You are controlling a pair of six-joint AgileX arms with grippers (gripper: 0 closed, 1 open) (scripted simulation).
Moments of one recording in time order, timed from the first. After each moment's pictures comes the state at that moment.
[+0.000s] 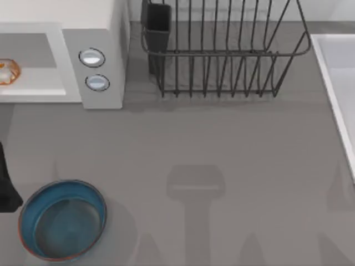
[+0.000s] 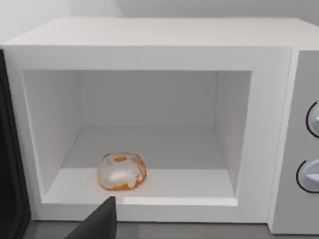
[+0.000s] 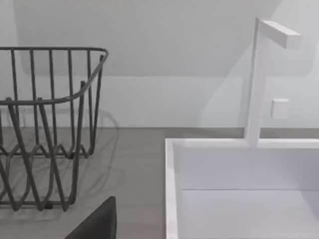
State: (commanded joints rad) left arm 0.00 0.00 0.00 0.00 0.00 0.00; right arm 0.00 0.00 0.00 0.00 0.00 0.00
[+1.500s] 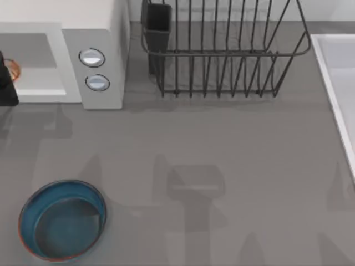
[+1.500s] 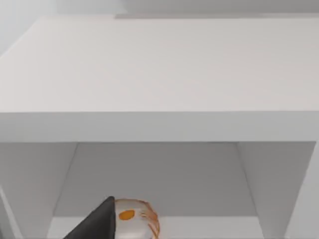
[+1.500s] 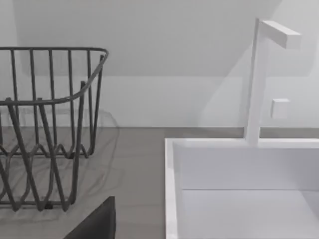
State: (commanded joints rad) left arm 0.09 1.09 0.45 0.48 0.10 0.04; right arm 0.00 0.00 0.00 0.00 0.00 0.00
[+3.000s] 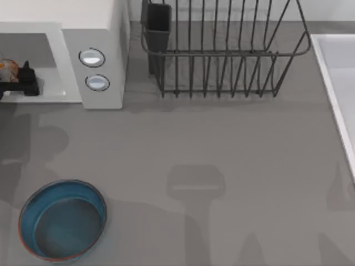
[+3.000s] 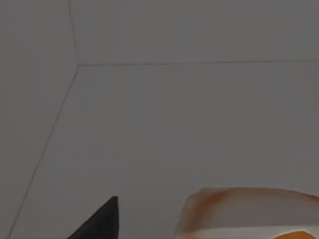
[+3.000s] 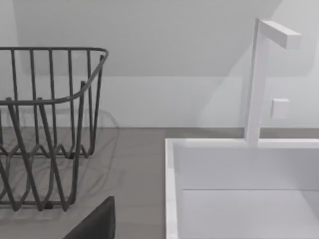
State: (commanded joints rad) left arm 0.19 2.39 1.07 1.10 0.23 0.08; right arm 0.00 0.00 0.00 0.00 0.00 0.00
